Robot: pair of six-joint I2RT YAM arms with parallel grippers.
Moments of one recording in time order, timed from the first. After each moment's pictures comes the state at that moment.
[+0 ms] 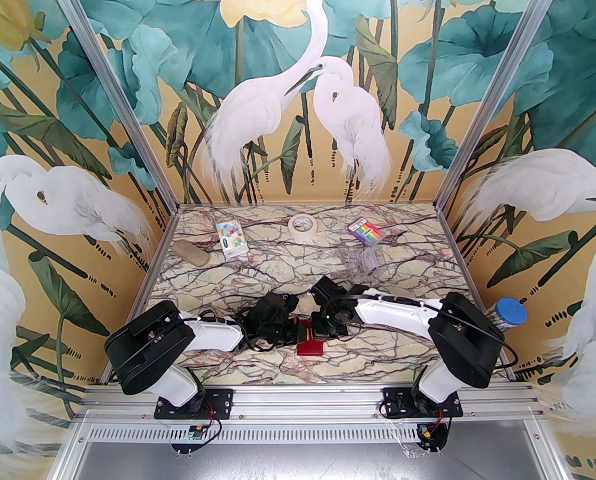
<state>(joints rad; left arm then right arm) -0.82 1.57 0.47 0.32 0.50 -0.99 0.86 1.62 0.90 -0.57 -0.34 0.77</state>
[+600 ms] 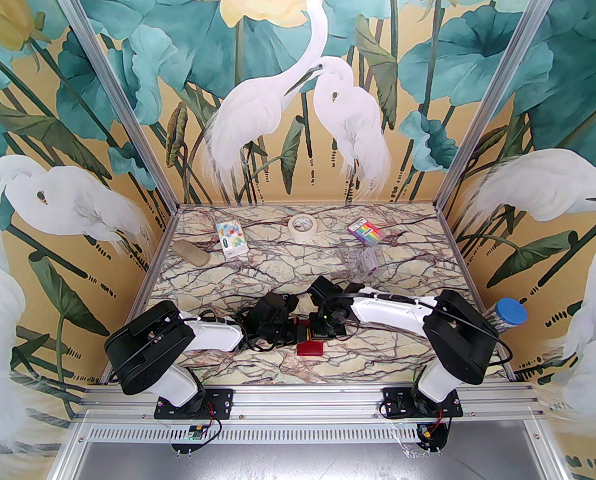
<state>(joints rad) -0.82 1.57 0.47 0.32 0.50 -0.99 0.87 1.66 0.94 -0.60 -0.34 0.76</state>
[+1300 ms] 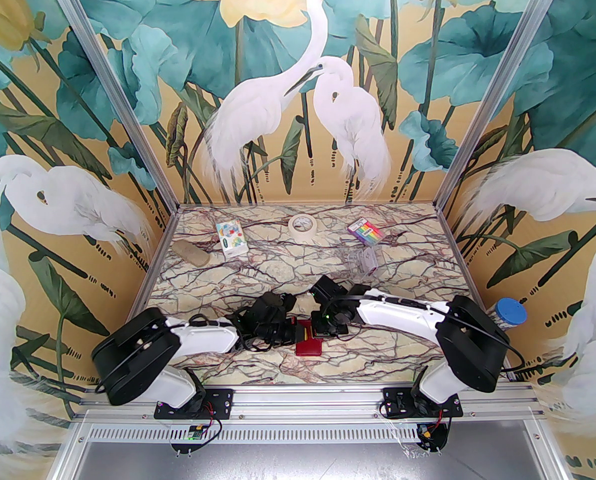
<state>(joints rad) -0.83 1.44 0.48 0.18 0.48 -0.98 0.87 1.58 0.91 -0.59 -0.29 0.76</state>
